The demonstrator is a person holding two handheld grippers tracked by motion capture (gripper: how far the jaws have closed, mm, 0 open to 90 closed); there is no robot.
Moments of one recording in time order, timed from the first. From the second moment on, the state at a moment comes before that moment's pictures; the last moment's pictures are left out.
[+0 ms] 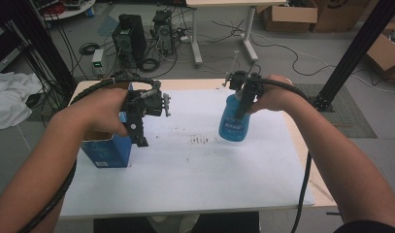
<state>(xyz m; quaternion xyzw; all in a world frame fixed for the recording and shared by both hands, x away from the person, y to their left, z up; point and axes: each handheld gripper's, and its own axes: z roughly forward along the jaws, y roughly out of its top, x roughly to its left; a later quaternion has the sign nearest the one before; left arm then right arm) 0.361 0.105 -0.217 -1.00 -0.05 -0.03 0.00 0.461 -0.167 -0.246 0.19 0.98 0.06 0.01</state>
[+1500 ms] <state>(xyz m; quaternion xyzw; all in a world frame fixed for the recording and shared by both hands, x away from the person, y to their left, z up) 0.350 0.100 -0.229 -1.00 -0.04 -0.02 0.01 0.421 -0.126 -0.290 0.27 0.96 0.05 0.02</state>
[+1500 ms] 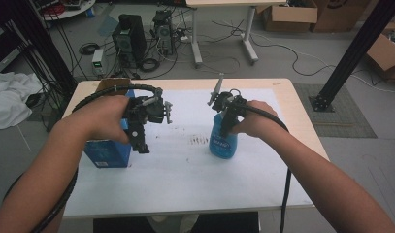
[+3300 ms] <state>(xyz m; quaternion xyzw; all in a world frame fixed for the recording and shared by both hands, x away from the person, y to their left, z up) 0.351 0.097 -0.227 -1.00 -0.04 -0.02 0.01 0.412 -0.129 -0.275 0.22 0.97 0.06 0.02</state>
